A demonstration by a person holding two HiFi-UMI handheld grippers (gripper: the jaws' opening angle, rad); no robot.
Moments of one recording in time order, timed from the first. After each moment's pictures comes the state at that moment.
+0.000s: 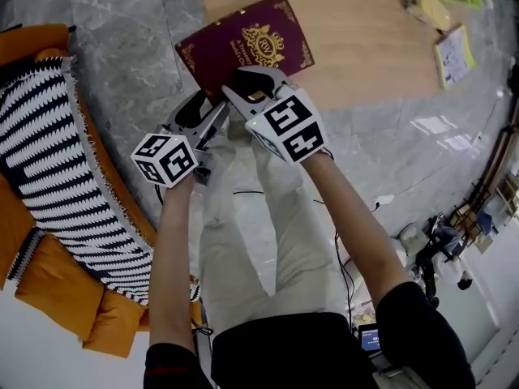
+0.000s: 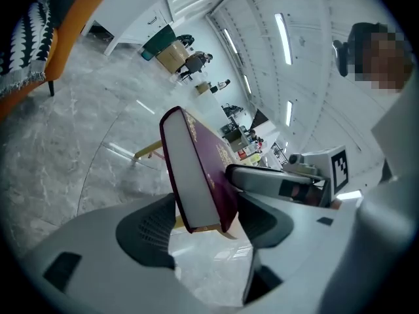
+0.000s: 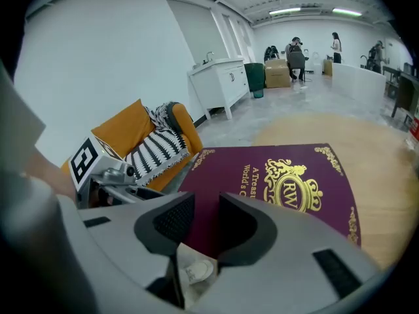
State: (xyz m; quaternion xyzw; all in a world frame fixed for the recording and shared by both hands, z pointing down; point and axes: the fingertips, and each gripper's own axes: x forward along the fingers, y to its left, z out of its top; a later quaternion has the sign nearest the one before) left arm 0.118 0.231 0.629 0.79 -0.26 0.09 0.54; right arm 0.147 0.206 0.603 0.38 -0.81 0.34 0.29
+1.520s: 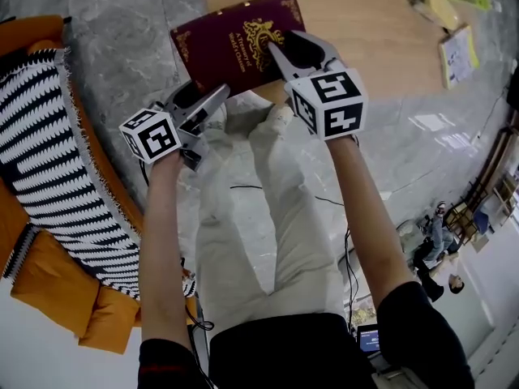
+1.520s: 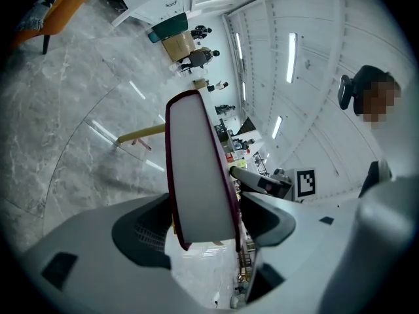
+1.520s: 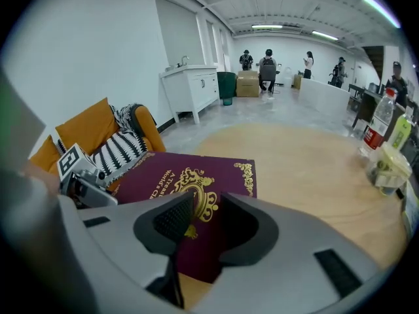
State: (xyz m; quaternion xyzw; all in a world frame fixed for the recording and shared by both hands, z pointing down) left arm 0.126 0.216 0.642 0.78 -0.17 0.03 0.60; right arm 0.244 0.169 0.606 0.50 -0.75 0.31 0.31
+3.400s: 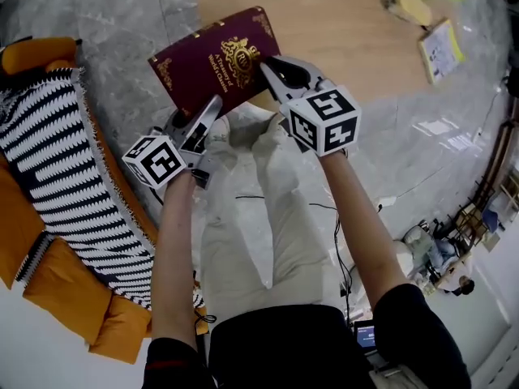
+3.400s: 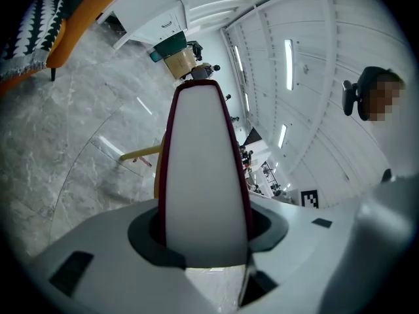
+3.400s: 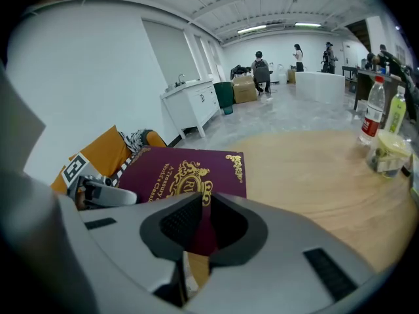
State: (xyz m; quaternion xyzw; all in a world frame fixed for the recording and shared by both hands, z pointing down) left arm 0.119 0.198 0.559 0.78 -0.25 0.01 0.58; right arm 0.233 0.179 0.542 0.50 -0.76 0.35 0.22
